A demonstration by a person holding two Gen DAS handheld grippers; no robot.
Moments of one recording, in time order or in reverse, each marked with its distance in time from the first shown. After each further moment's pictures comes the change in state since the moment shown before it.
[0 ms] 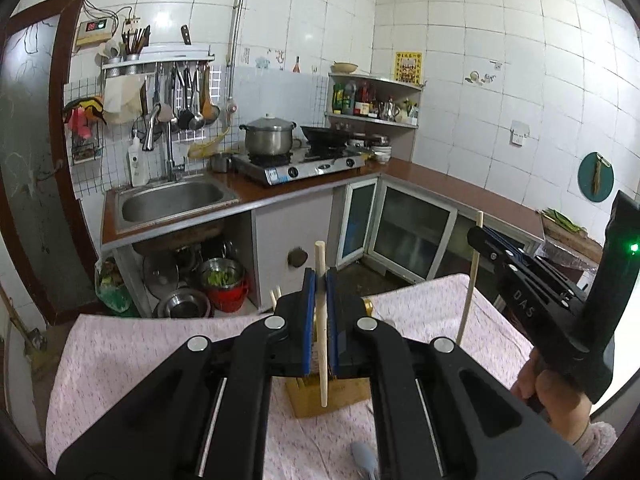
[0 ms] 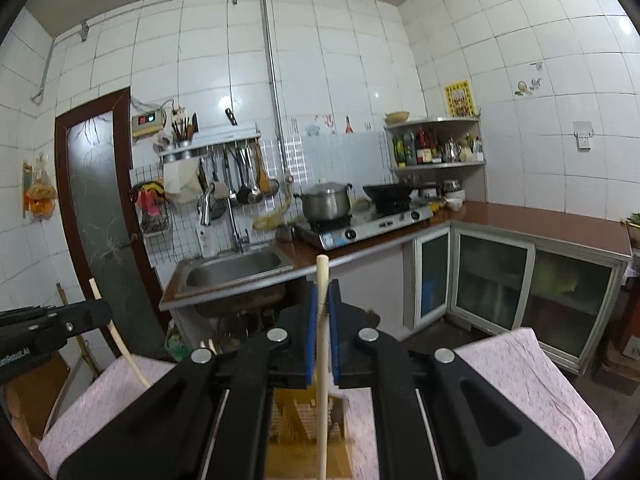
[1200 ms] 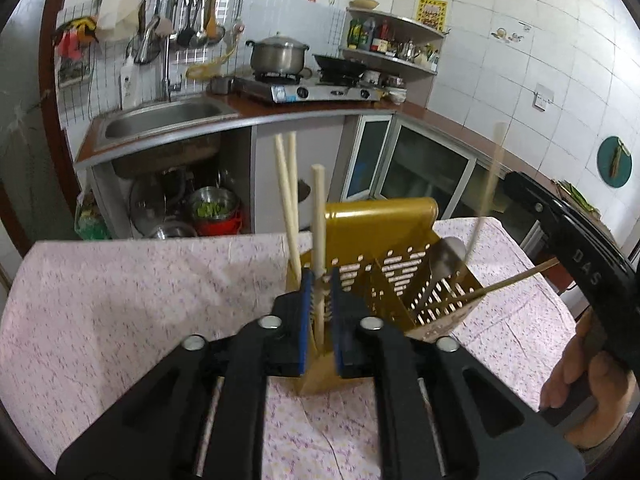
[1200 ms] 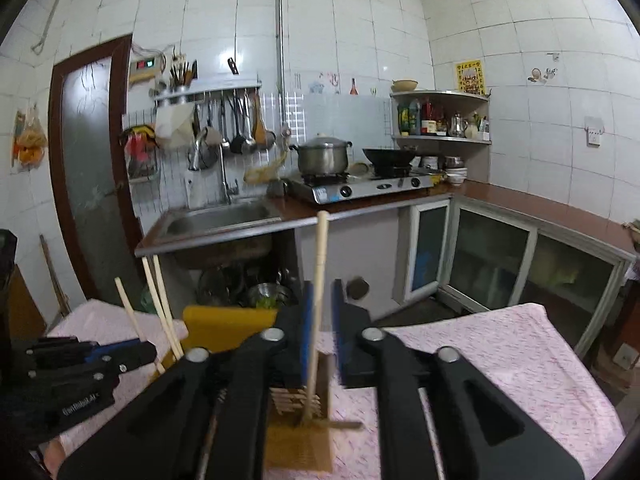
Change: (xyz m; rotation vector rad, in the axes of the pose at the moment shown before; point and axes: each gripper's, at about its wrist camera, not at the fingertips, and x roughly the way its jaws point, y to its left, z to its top) left arm 0.127 0.035 -0.108 -0.092 0.221 -0.016; right arm 0.065 0.001 -0.084 -0.107 0.131 -0.044
